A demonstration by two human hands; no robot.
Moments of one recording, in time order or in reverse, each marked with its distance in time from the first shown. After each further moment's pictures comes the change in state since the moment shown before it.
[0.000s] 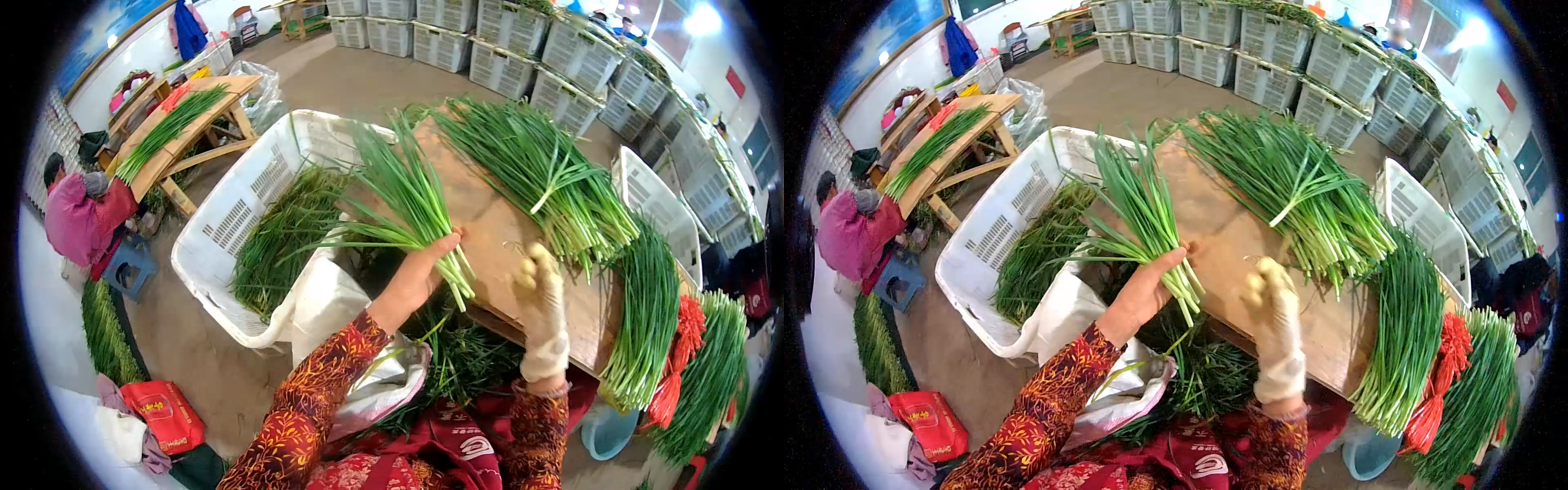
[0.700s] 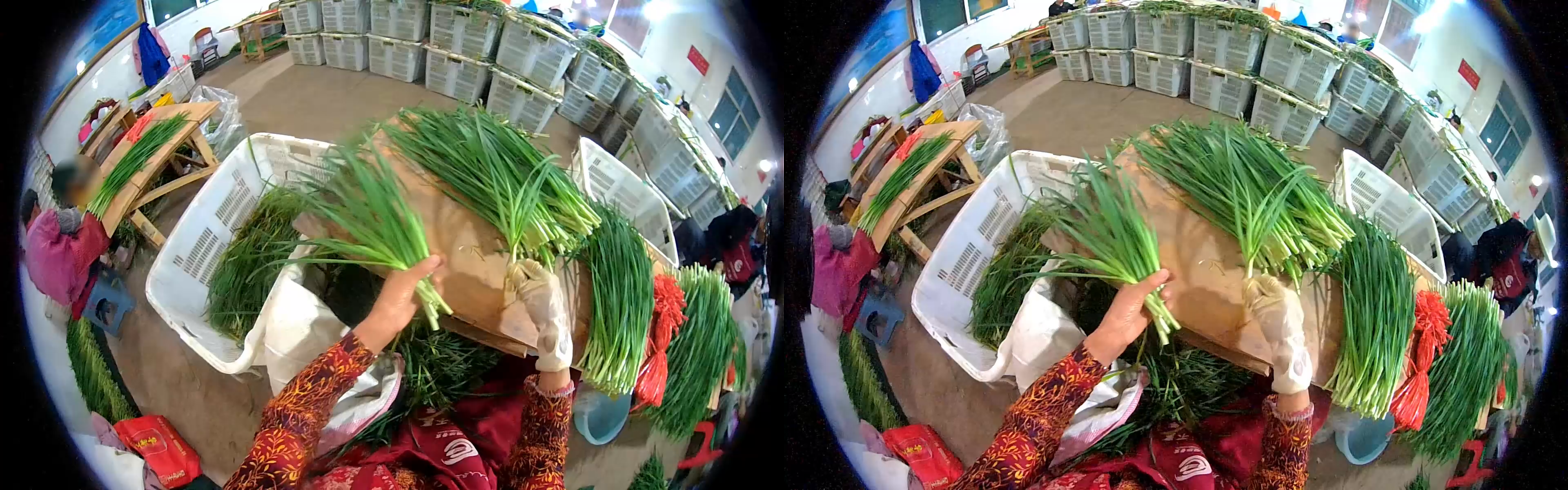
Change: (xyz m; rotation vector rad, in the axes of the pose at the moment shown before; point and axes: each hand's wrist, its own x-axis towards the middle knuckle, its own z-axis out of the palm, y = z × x) left_hand 0.001 -0.024 0.026 -0.056 0.010 -0.119; right_hand -0.001 -0.049 -0.046 -1.432 0.173 -0.131
